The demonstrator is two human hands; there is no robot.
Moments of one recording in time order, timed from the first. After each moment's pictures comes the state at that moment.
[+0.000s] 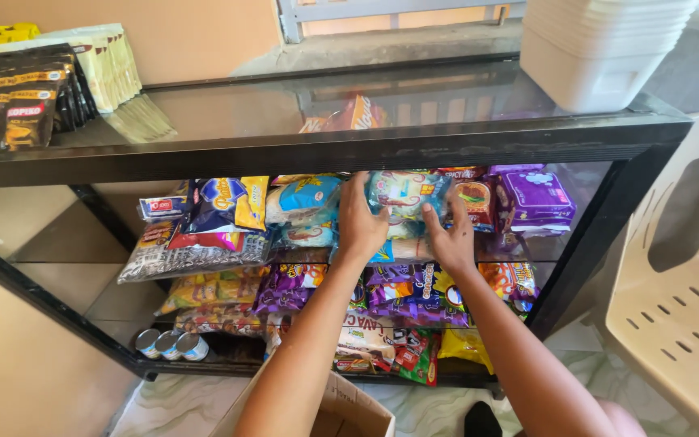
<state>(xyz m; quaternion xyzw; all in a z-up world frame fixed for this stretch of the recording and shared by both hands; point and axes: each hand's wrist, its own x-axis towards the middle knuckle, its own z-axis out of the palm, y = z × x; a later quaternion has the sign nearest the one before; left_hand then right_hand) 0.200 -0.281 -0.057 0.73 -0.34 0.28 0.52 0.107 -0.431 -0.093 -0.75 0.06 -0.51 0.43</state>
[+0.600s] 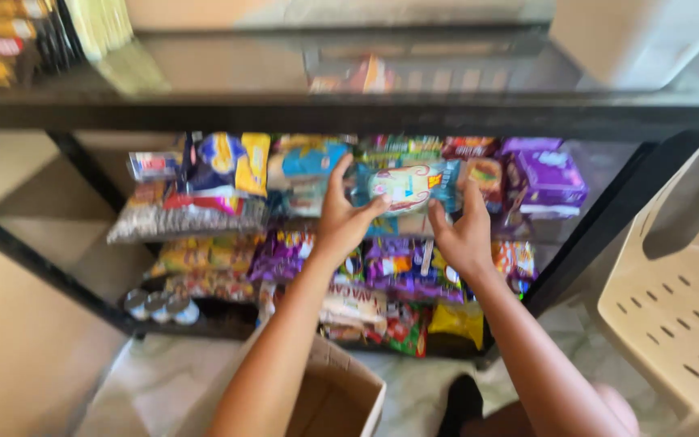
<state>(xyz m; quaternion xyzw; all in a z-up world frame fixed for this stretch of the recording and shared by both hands) 0.175 -0.231 -0.068 0.63 -0.29 0.05 0.72 0.052 -0.394 -0.060 -0.80 0.04 -0.47 0.38</state>
